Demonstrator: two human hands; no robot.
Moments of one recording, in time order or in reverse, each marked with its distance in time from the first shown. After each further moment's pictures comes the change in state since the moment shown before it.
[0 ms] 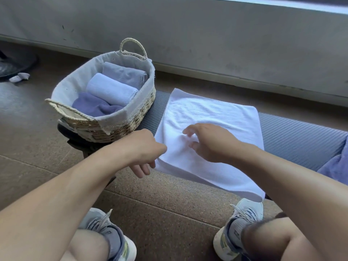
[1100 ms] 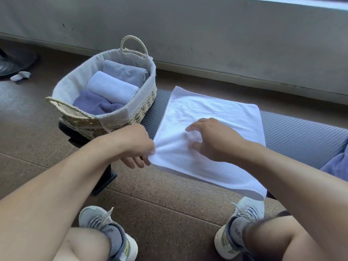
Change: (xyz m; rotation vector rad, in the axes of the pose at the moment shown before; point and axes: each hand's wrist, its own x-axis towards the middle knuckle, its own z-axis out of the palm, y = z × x) left_hand 0.010 -0.013 -0.022 0.127 -0.037 -0.029; right_hand -0.005 0.001 -0.004 -0.017 0.004 -0.004
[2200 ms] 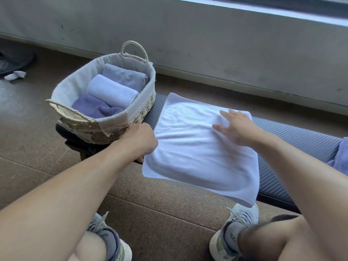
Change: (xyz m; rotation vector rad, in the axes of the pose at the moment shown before) left_hand 0.028 0.016 0.011 0.283 0.357 0.005; right_hand 0.029 0.092 -0.009 -0.023 0.015 0.352
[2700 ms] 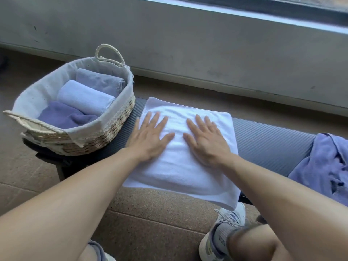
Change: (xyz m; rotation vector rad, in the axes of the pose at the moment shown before) left_hand 0.061 0.037 0.058 0.091 0.097 0.458; right_hand -0.015 -0.021 0.049 0.016 0.120 -0.144
